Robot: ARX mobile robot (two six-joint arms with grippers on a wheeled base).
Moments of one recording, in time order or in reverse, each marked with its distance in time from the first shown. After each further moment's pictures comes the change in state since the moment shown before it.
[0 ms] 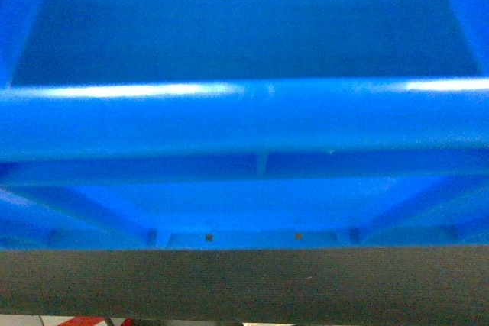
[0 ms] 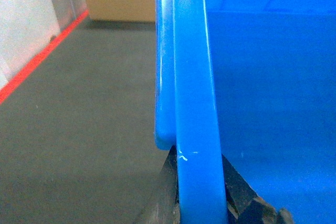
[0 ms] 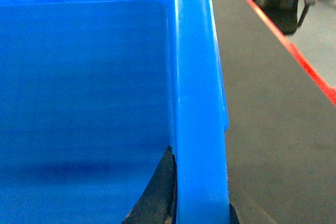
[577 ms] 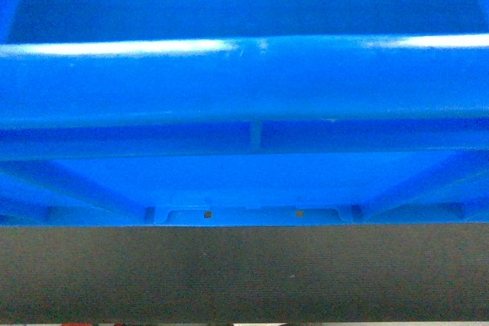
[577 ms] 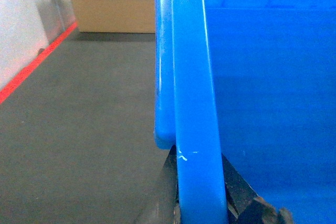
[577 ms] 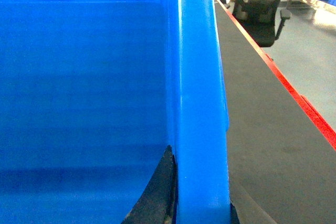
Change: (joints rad) left arm -0.003 -0.024 -0.003 0.019 0.005 0.015; right arm 0.035 -0.045 -0.026 0.048 0.058 -0.058
